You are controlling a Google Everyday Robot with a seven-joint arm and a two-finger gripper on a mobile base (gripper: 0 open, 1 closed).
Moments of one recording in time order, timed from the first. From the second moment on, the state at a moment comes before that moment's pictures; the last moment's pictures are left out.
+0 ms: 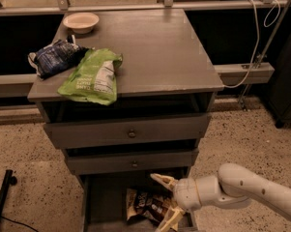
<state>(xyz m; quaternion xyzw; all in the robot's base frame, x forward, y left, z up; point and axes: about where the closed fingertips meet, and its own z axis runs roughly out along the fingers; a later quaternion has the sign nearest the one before) 0.392 -0.030 0.540 -0.59 0.58 0.41 0.39</state>
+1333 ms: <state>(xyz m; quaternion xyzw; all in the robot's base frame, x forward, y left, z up) 0.469 -0.042 0.377 -0.65 0.64 0.24 0.34</state>
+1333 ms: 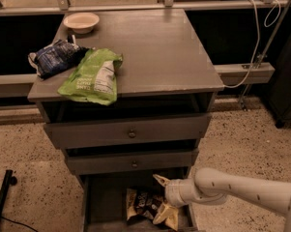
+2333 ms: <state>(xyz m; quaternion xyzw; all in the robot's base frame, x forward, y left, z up) 0.474 -0.088 0.238 -0.57 0.73 0.21 0.31</state>
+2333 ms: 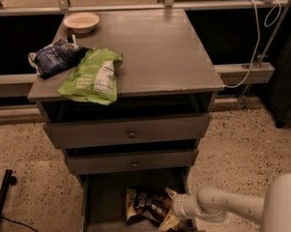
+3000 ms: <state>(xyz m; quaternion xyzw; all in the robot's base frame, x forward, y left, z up) 0.483 -0.084 0.195 -0.54 0.74 0.24 0.31</state>
